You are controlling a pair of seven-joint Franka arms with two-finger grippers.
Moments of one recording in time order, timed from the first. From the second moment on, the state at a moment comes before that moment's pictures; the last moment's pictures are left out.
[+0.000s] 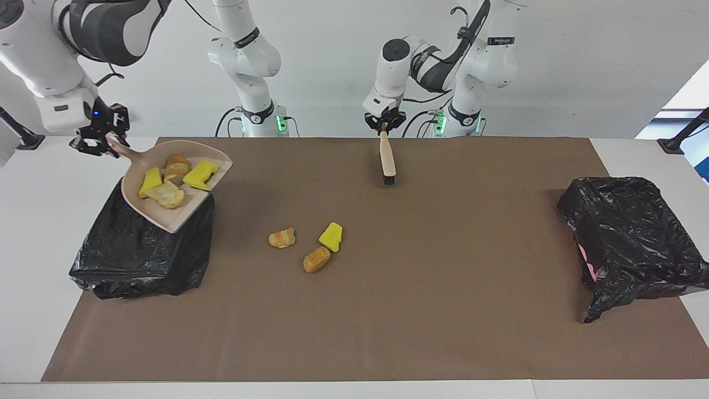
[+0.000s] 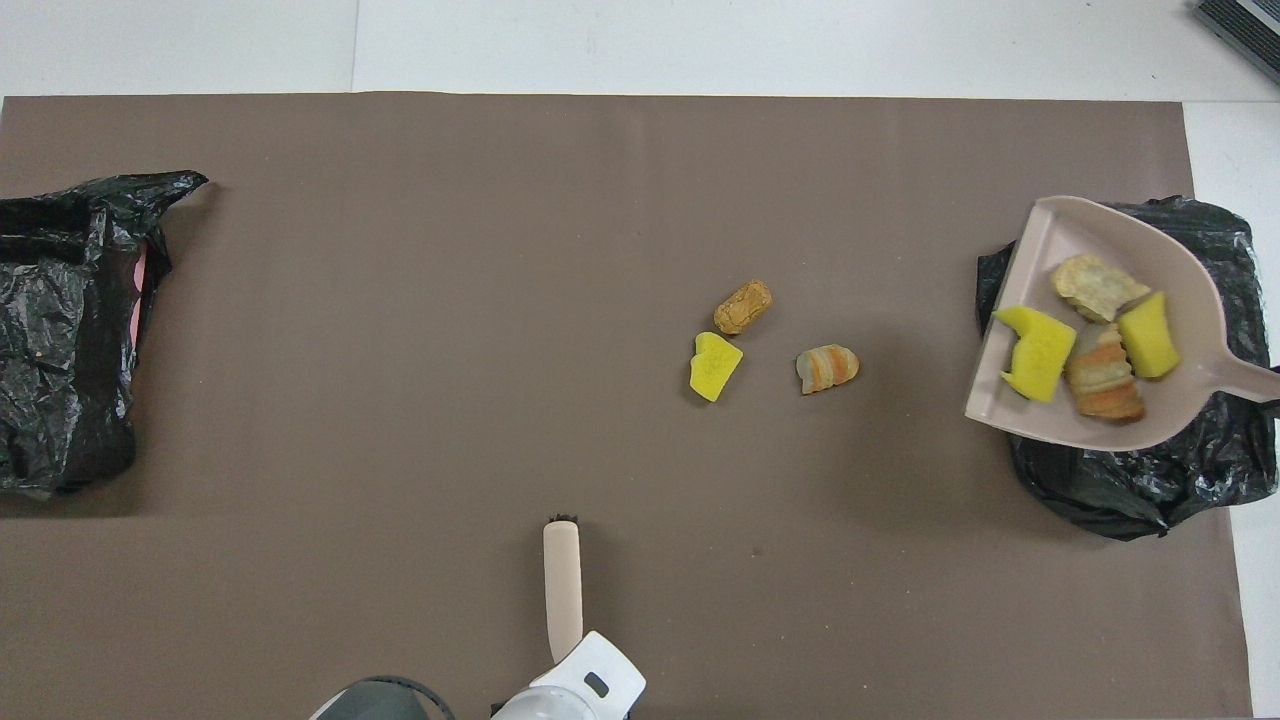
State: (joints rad) left arm -0.98 -0.26 -0.08 -2.58 -0.24 2.23 -0.88; right arm -0.43 0.02 -0.01 -1.68 -0.24 1.66 -1.54
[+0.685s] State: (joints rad) left arm -0.99 -0.23 -0.07 -2.58 -0.24 2.24 -0.86; right arm -0.50 0.12 0.00 -1.69 -0.62 1.95 -1.67
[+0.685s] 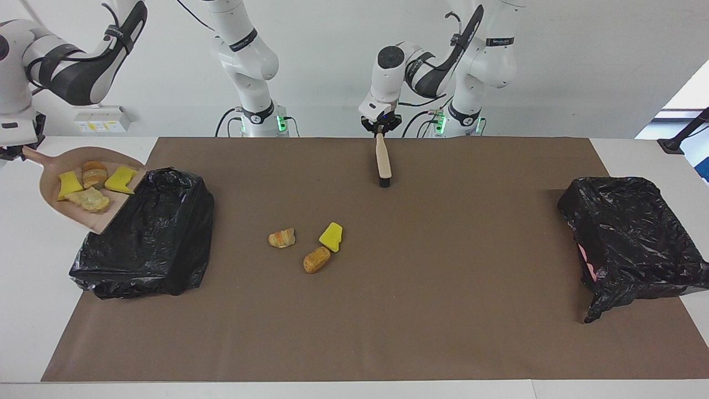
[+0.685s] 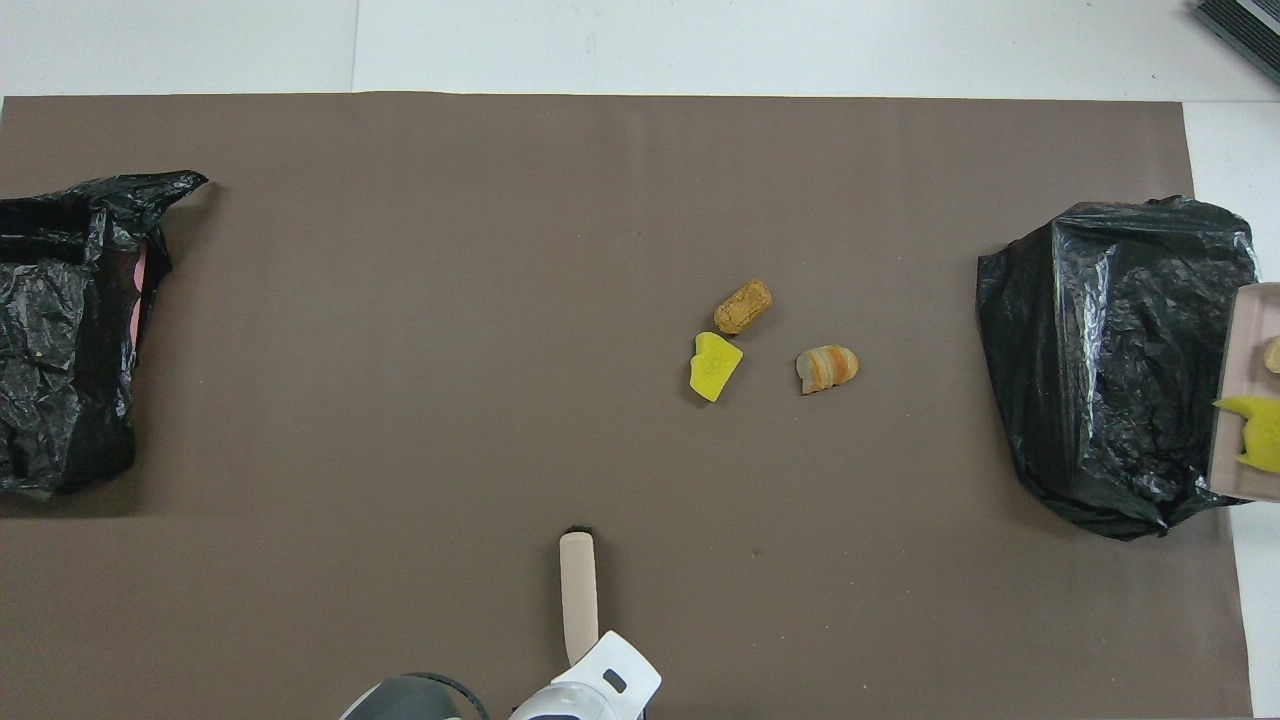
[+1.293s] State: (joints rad) left arm -0.88 -0.19 -0.05 -2.46 -0.14 2.19 -0.78; right arm -0.40 0.13 0.01 -1.71 -0.83 1.96 -1.67
